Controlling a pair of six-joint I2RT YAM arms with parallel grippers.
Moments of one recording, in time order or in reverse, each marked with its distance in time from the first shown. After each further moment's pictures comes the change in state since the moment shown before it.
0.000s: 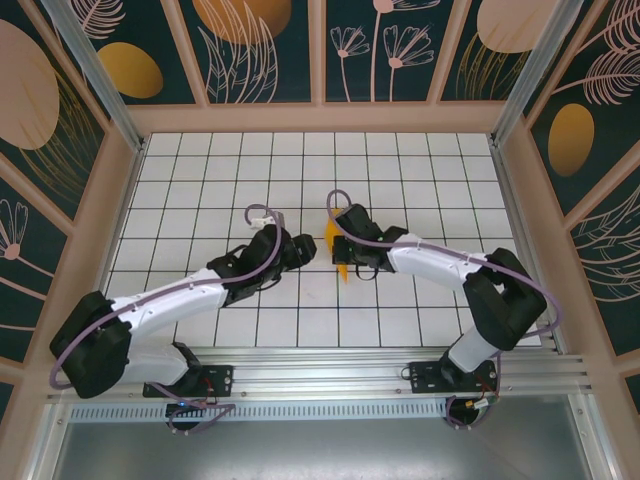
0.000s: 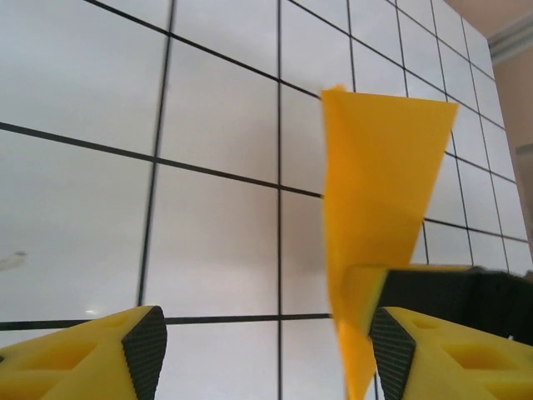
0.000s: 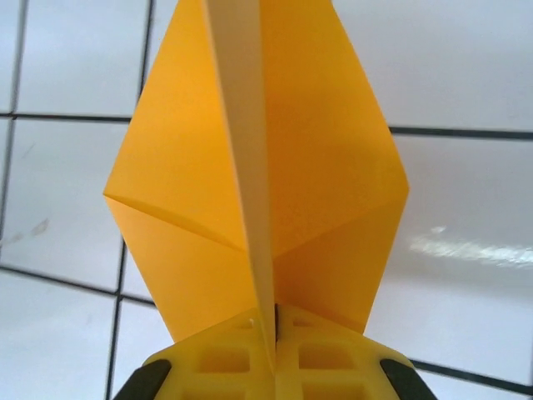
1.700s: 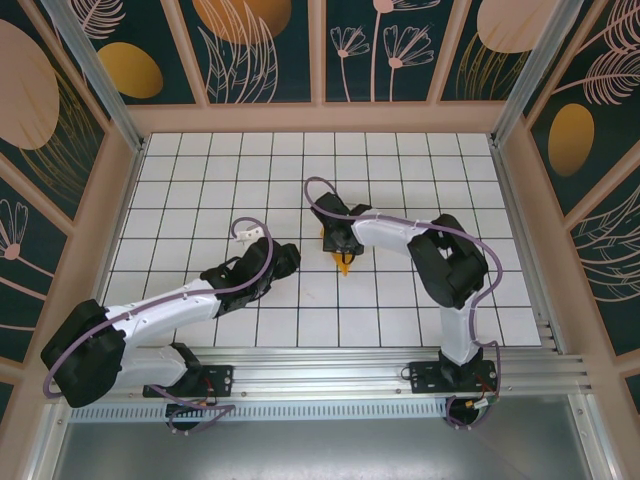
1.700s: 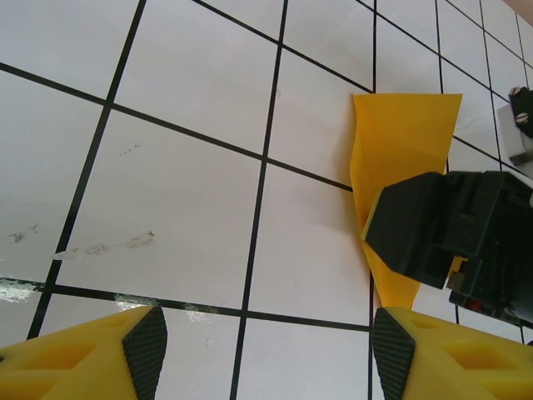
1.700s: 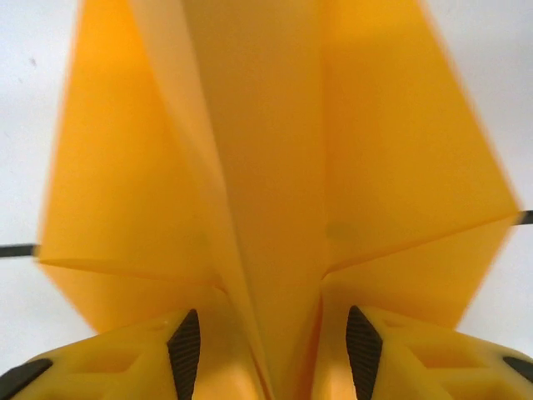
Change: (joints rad) left arm 0.002 -0.042 -0.098 -0.024 -0.109 -0.032; right arm -0.012 0.356 0.320 -0.193 0.144 0.097
